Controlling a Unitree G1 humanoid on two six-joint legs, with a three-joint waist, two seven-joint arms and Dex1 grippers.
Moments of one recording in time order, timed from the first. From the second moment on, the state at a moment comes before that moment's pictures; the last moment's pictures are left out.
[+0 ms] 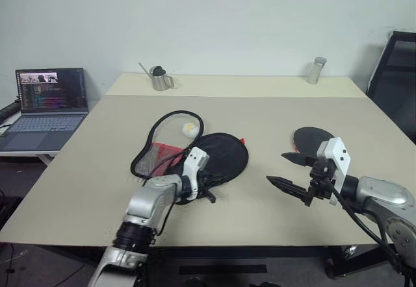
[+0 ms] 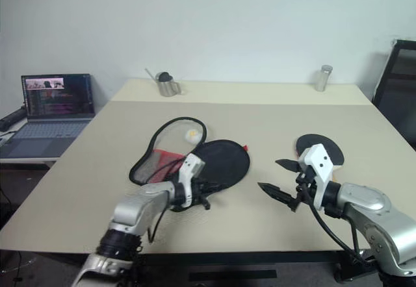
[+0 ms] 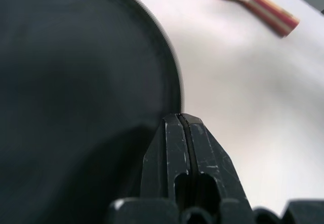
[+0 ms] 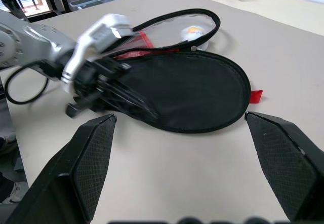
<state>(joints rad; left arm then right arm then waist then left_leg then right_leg) -0.56 0.27 -0.12 0.15 -0.33 0.75 -0.77 -0.21 -0.71 -0.15 -0.57 0.66 0.75 0.68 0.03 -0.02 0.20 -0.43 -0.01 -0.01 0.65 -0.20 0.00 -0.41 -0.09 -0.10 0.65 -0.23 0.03</state>
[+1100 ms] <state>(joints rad) -0.41 0.60 -0.19 0.07 -0.20 0.40 -1.00 -0.16 -0.70 -0.17 -0.61 0.69 0.77 0.65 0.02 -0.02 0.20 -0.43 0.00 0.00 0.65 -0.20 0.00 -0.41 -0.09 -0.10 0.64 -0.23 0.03</state>
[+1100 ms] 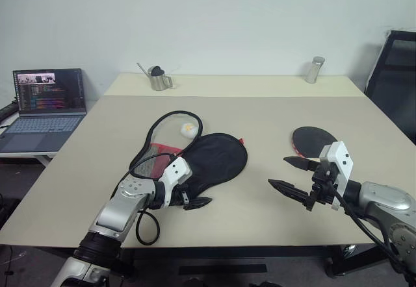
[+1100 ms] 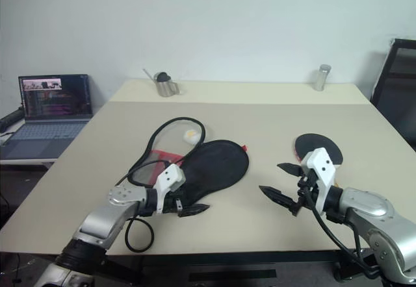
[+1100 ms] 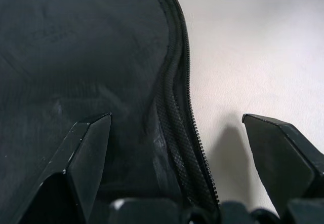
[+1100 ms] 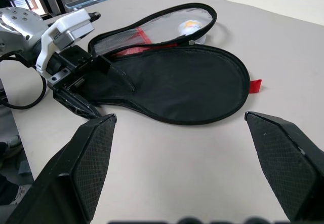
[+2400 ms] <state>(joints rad) -0.75 0.13 -0.16 0.34 -0.24 0.72 -0.70 -0.16 -0.73 -0.20 -0.61 0.69 0.77 0.63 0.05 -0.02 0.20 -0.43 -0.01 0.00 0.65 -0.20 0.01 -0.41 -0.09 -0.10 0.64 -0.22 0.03</state>
